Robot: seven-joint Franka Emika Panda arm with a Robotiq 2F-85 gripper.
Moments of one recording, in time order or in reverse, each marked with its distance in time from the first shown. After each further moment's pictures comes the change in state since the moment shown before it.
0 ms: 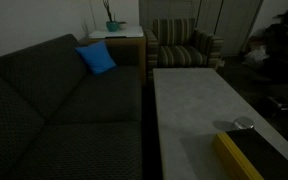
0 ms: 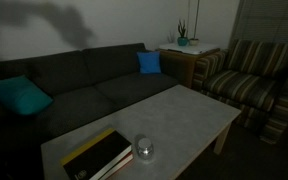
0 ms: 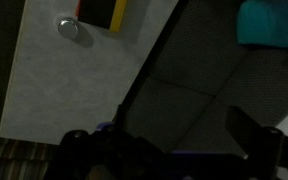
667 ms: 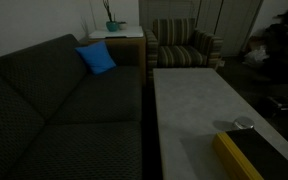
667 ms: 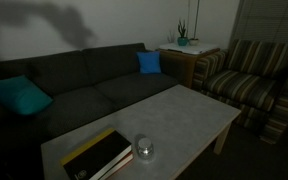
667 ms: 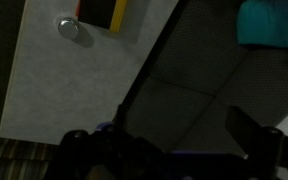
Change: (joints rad) arm -0.001 0.000 0.002 0.000 0.000 0.000 0.000
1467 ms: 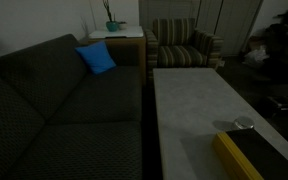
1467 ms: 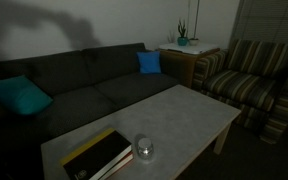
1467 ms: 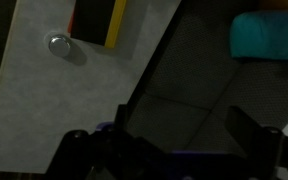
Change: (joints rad) arm -0.008 0.162 -0.062 0.017 0.078 0.002 -0.128
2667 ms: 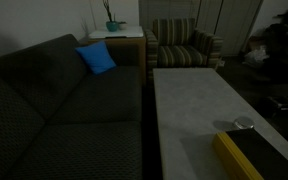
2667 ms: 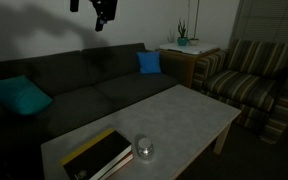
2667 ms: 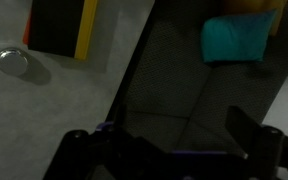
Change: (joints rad) arm -0.075 0.365 -0.005 0.138 0.281 -0.050 -0.264
